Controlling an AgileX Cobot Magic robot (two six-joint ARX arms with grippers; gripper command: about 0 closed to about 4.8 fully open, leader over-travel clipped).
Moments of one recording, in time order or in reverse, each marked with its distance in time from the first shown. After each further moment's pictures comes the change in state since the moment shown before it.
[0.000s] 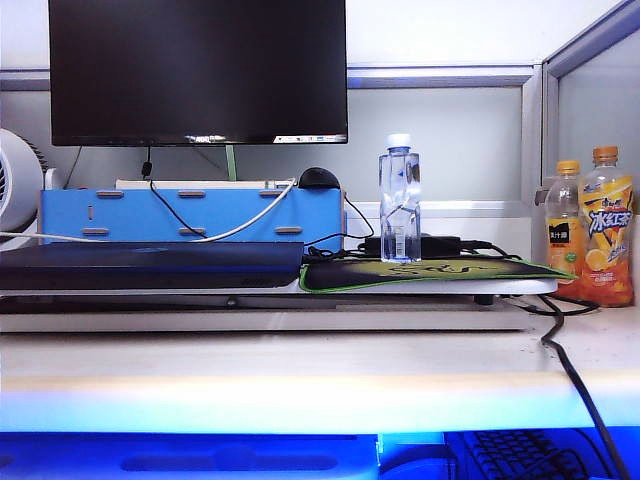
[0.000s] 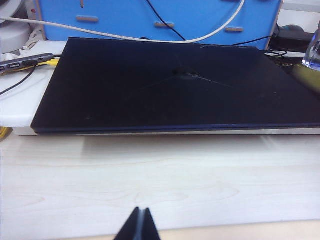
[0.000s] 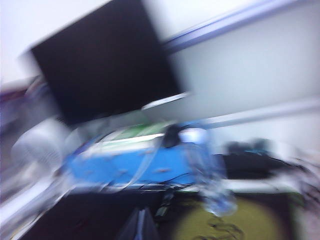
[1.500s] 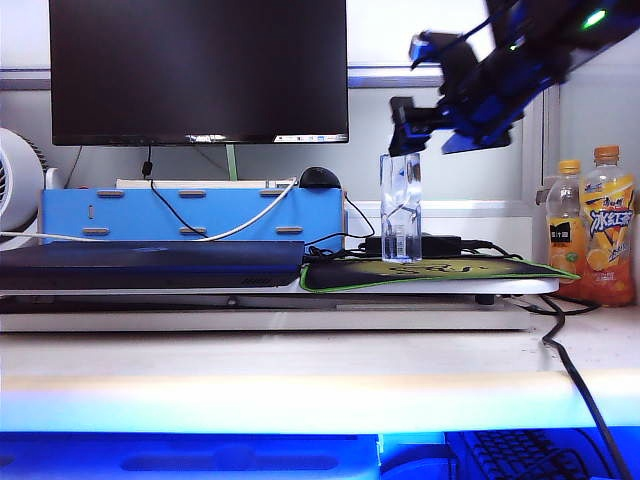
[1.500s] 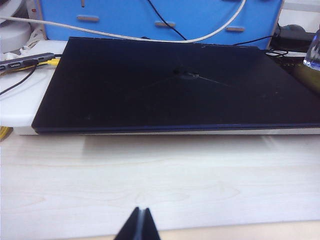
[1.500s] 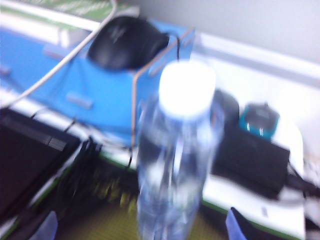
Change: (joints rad) left arm 0.000 0.000 0.000 0.000 0.000 0.000; right arm 0.250 1.191 0.702 0.065 0.304 -0.499
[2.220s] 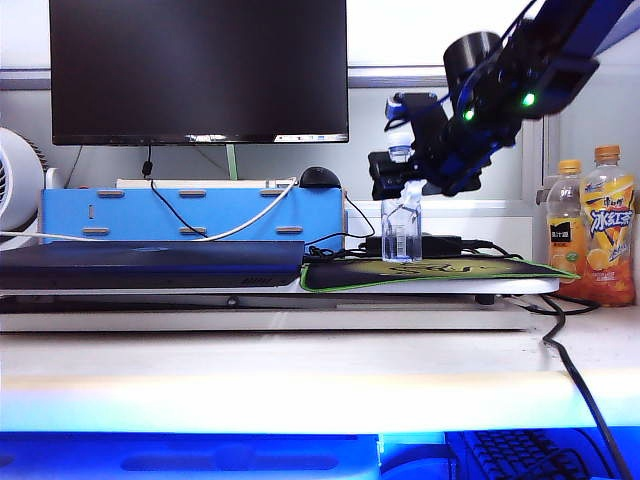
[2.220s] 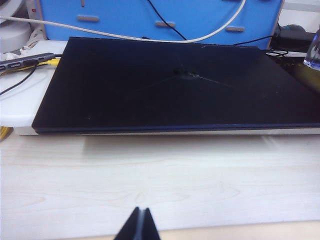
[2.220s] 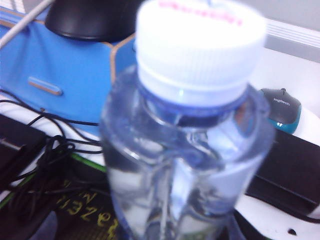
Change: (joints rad) left arm 0.000 0.000 0.000 0.000 0.000 0.000; right arm 0.000 0.257 0.194 0.026 0.026 -0.002
